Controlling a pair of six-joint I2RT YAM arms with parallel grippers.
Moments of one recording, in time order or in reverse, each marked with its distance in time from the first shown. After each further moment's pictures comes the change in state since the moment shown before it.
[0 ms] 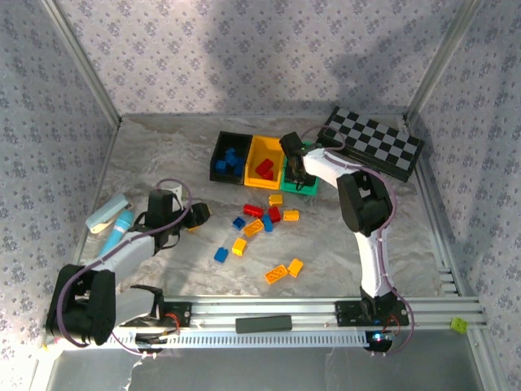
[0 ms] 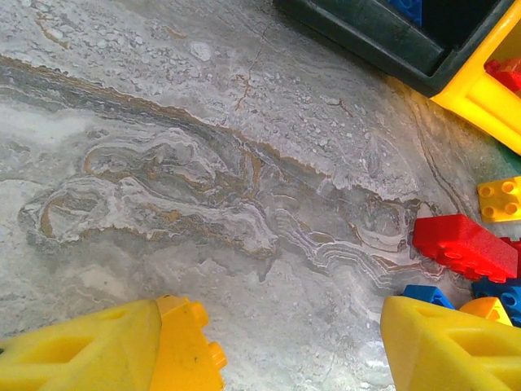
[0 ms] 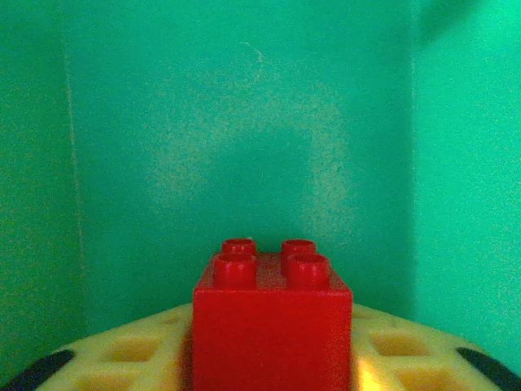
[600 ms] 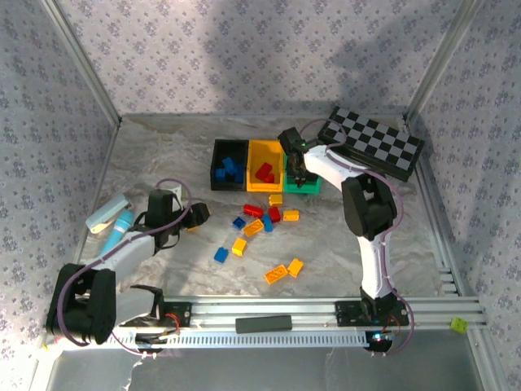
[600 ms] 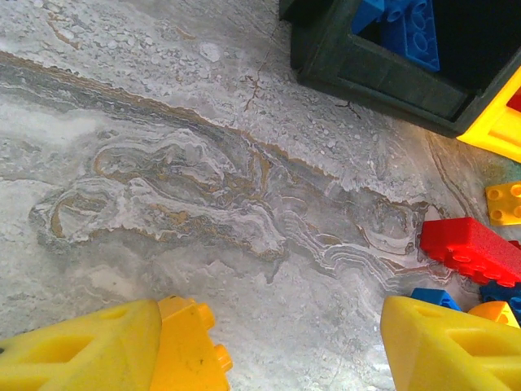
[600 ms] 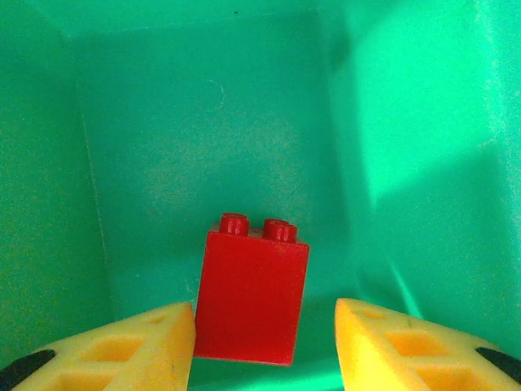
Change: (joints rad) left arm 0.000 0.006 0.000 0.001 -0.011 0.000; right arm 0.019 -0.057 0.029 -0.078 0.080 -0.041
